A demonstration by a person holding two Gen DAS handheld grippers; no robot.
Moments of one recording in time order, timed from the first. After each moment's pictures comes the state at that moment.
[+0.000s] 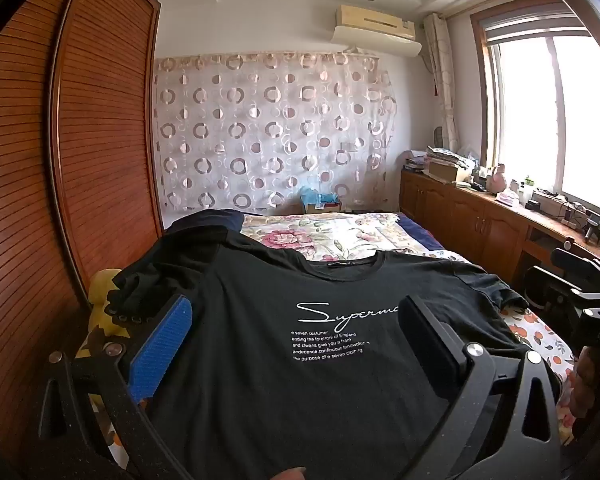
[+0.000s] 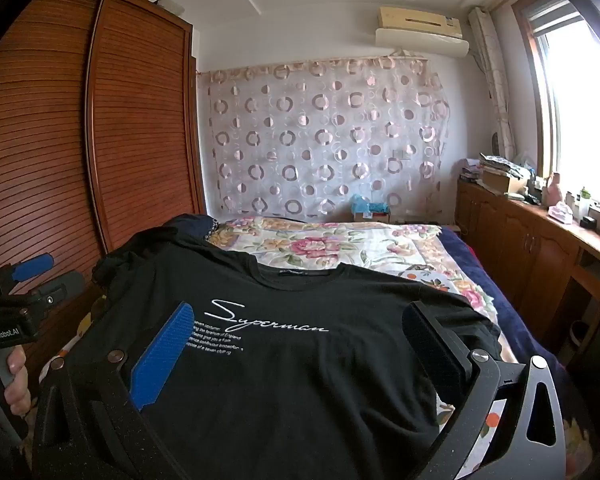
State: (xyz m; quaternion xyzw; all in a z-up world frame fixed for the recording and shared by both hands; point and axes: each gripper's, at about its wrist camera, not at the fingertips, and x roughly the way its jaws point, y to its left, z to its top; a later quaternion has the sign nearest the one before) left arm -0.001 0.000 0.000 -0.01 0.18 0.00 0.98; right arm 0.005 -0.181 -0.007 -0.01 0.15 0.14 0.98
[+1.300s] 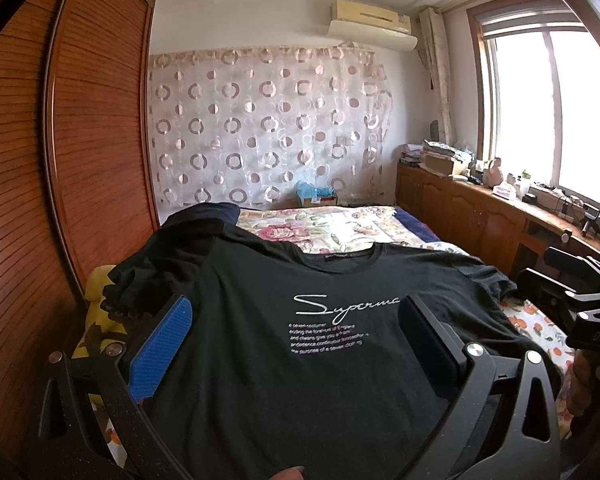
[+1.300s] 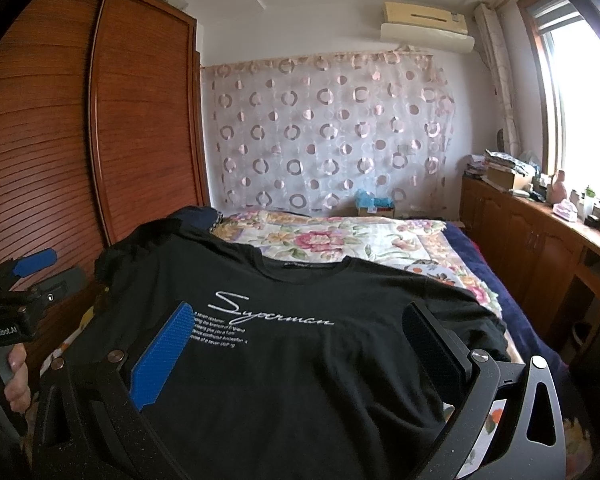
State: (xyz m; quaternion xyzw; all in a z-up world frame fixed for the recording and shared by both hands) left arm 0.005 0.014 -0.002 0.00 0.19 0.00 0.98; right arm 0.011 -0.176 -0.012 -0.01 0.17 0.16 0.97
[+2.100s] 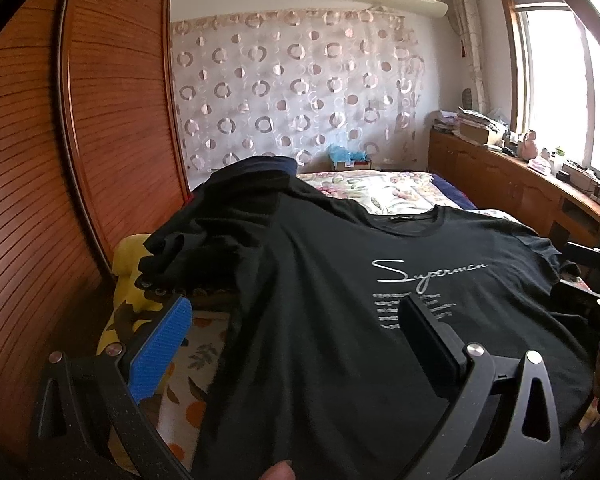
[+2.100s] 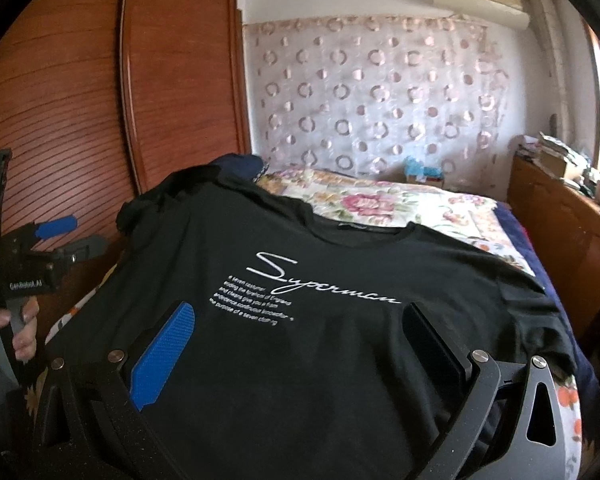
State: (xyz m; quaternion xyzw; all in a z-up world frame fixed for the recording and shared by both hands) left arm 0.048 0.080 -0.037 0.01 0.25 0.04 0.97; right arm 0.063 -0.170 -0.016 -0.05 0.24 0.24 0.94
